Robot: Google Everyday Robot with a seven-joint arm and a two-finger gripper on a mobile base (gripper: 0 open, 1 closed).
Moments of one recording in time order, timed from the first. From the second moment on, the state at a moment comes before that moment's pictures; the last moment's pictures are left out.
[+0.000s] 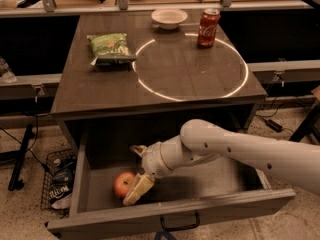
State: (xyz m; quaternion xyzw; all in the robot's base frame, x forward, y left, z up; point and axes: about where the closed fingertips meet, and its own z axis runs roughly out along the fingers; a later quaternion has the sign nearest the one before) arm 0.457 0.093 0.625 -0.62 0.63 0.35 0.31
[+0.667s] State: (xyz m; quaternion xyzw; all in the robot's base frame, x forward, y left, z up) arm 0.445 0.090 0.638 -0.61 0.62 0.36 0.32
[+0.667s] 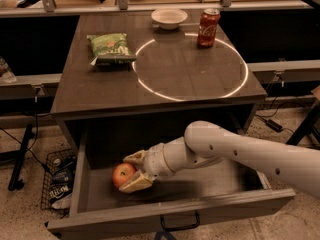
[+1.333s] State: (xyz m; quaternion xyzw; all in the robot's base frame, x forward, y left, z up) arm 0.464 0.030 0.685 -0.61 0.64 0.30 0.35
